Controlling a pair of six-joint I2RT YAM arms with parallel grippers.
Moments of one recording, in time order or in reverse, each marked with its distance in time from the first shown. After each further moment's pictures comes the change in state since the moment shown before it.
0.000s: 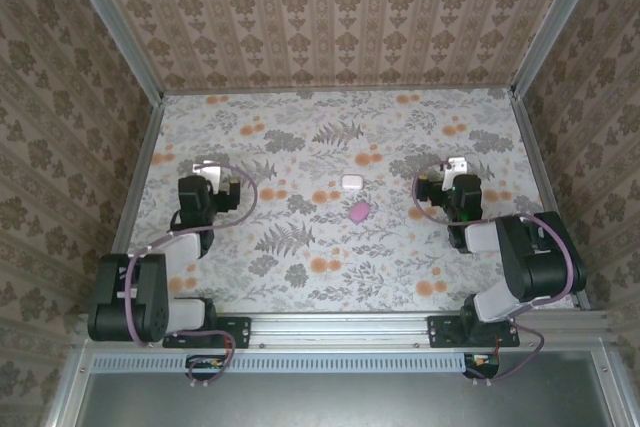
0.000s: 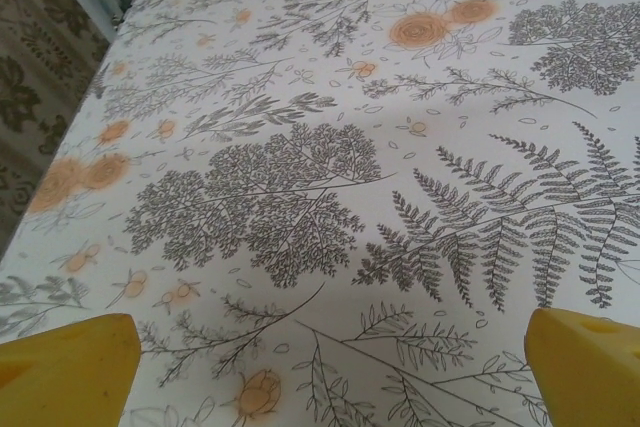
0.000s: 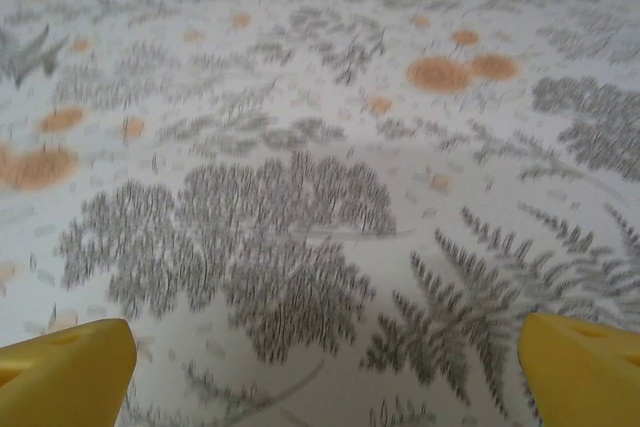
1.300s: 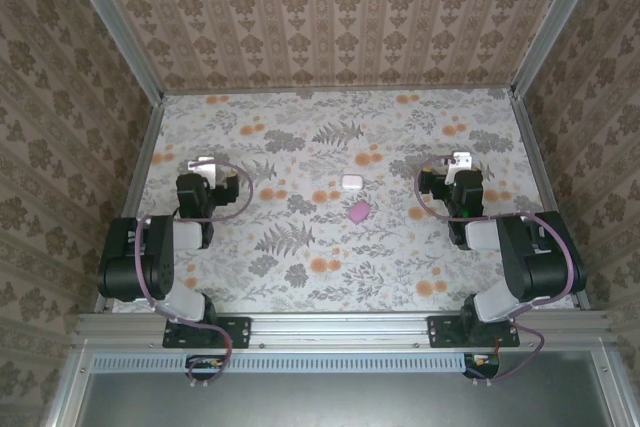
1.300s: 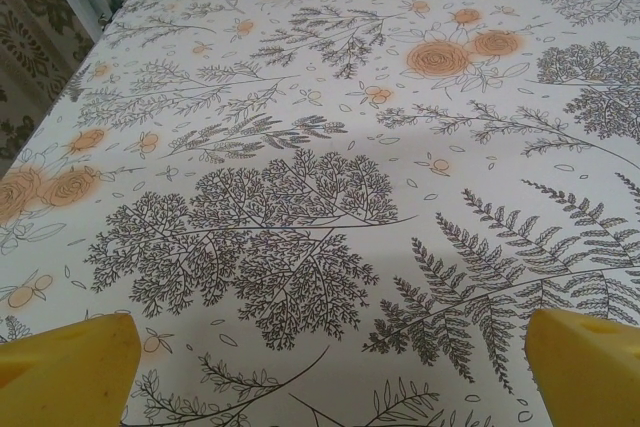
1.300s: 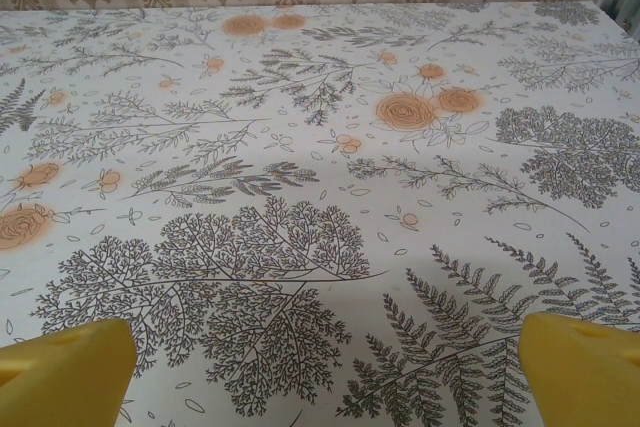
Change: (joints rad) left arm 0.058 0.227 0.021 0.254 0.059 -0.058; right arm -0.005 0.000 0.020 0.012 0.038 0.027
